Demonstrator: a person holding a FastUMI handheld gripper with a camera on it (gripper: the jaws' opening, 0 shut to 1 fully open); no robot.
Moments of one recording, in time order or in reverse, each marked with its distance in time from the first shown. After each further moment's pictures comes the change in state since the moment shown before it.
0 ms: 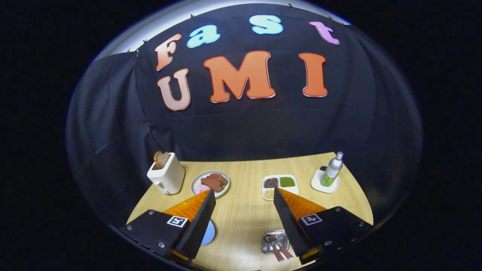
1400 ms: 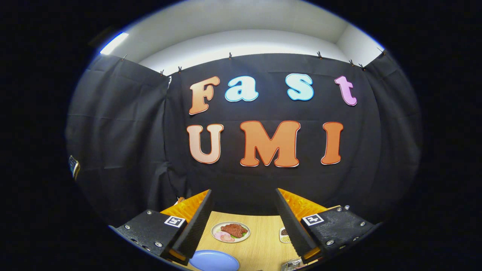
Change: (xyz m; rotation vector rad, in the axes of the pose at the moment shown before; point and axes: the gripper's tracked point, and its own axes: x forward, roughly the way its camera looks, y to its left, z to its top) arm -0.056 0.123 0.107 -0.117 -0.419 0.027
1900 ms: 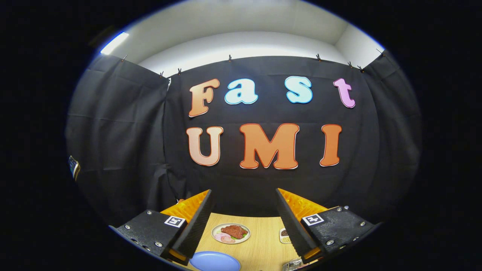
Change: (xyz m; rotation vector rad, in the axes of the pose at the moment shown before) arm -0.003 0.002 0.008 -0.007 -0.030 -0.016
